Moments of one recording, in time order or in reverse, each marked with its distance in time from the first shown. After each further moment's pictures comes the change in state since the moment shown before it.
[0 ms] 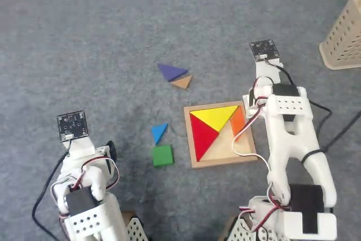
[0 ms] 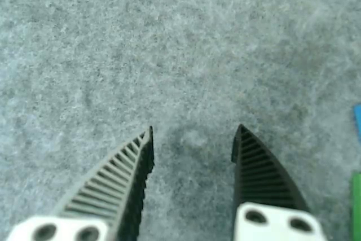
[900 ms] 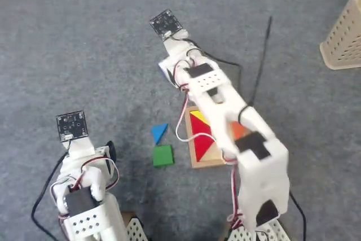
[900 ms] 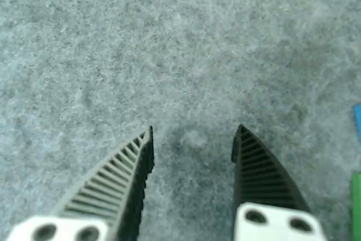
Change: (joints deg) left arm 0.0 0.0 0.0 0.0 0.0; right arm -27.9 37.2 -36.1 -29.5 0.0
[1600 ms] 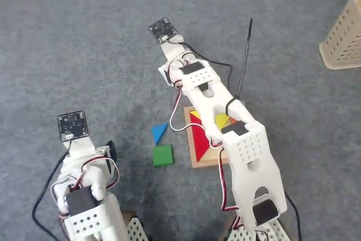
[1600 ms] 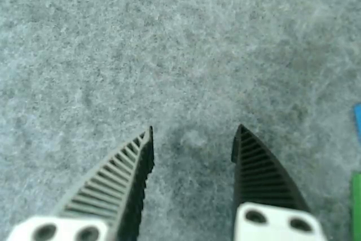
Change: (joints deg) left arm 0.0 0.0 0.0 0.0 0.0; right arm 0.3 19.9 -18.3 8.9 -2.2
